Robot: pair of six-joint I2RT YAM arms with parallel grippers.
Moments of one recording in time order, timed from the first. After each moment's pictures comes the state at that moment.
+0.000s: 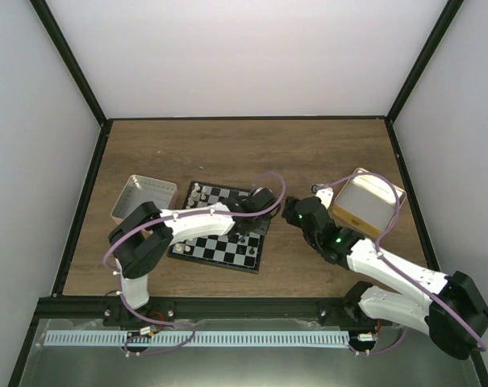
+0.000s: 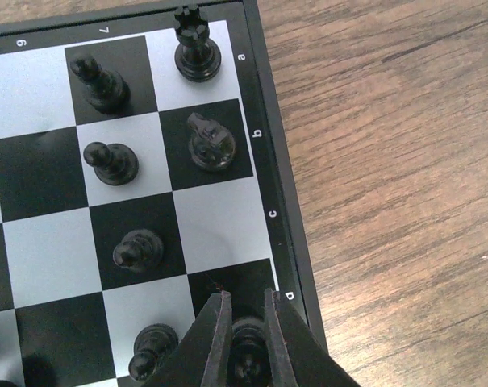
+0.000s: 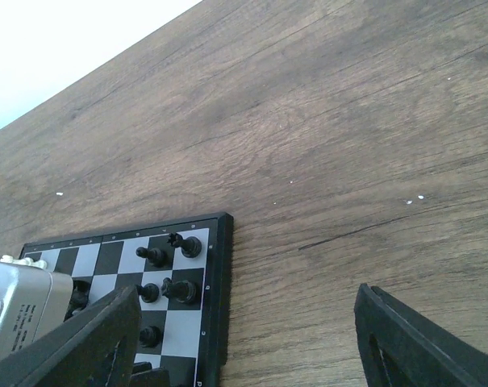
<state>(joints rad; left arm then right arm) -0.99 1.86 1.22 -0.44 -0.24 -0.57 0.74 1.02 0.54 -0.13 0.46 0.87</state>
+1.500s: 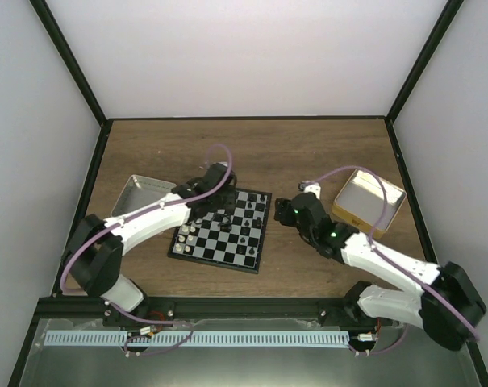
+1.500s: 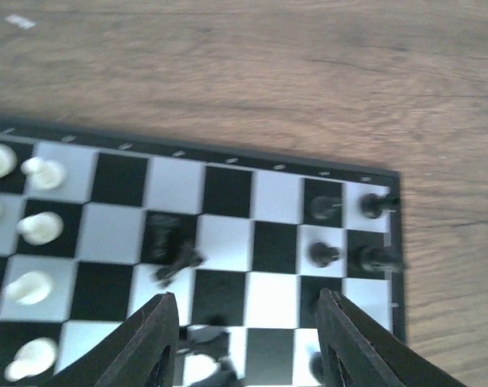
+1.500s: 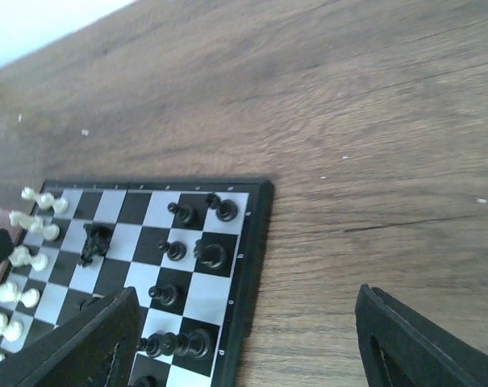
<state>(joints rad) -0.76 1.58 1.10 -0.40 -0.21 -0.61 0.73 1.05 0.56 -0.10 0.34 0.77</state>
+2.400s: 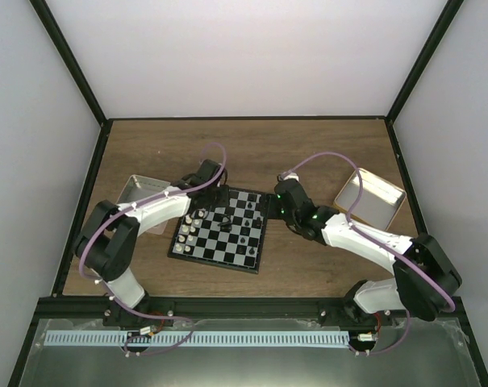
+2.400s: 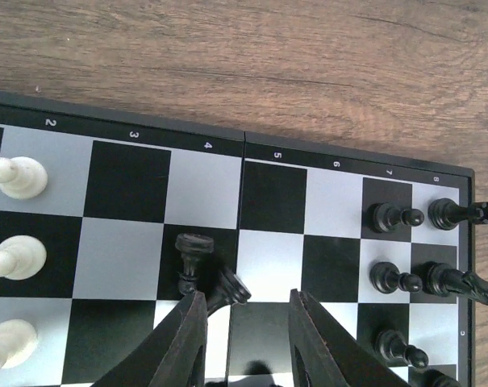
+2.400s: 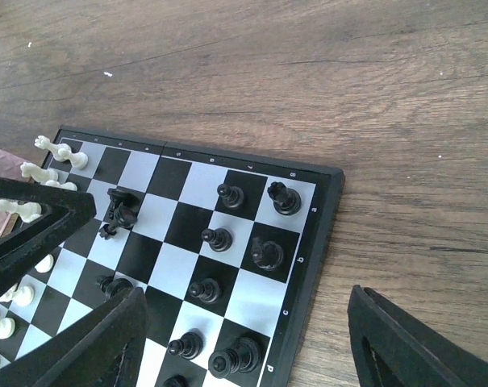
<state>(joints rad) -0.60 1.67 1.03 -0.31 -0.02 -0.57 0.73 1.33 0.76 -0.13 0.18 0.65</state>
